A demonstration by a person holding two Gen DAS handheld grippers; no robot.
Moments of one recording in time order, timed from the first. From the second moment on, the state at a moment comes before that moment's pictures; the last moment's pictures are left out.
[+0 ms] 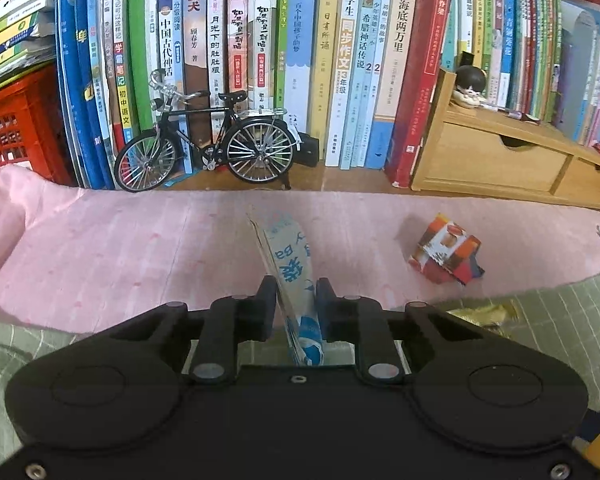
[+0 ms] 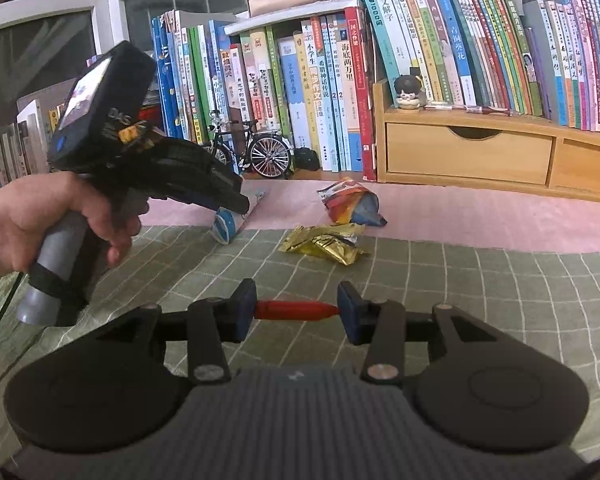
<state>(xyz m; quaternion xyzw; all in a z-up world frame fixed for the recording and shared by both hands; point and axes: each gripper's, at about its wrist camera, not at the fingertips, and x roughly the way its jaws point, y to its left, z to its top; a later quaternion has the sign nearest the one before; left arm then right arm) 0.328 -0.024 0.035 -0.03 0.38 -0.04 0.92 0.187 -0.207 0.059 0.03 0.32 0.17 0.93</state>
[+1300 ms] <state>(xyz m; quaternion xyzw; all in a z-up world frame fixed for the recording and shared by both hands) 0.071 0.068 0.092 -0.08 0.31 -0.18 0.93 0.062 -0.179 0.118 -0.01 0.31 0.18 0.93</state>
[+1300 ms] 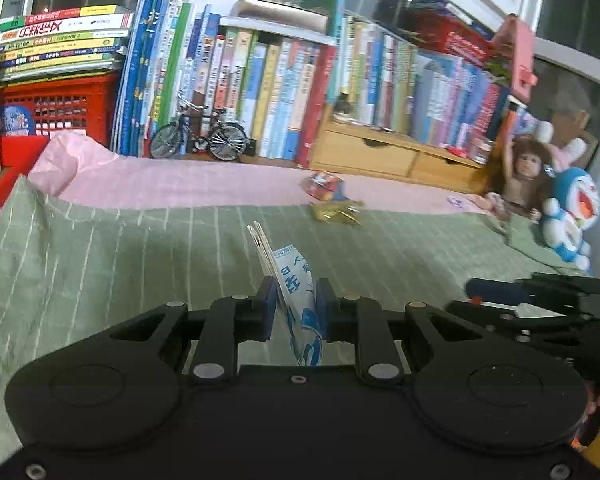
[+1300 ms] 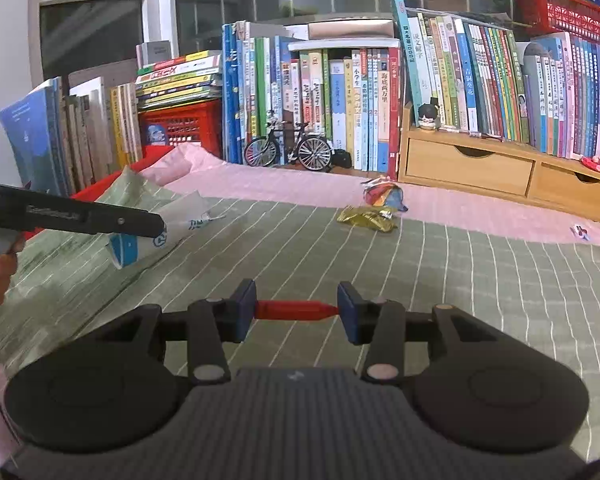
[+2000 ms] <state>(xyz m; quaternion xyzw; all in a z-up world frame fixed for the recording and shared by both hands) -0.053 0.107 0.073 -0.13 0.31 -0.18 0.92 -0.029 -0.170 0.127 0.01 0.31 0.18 0.93</state>
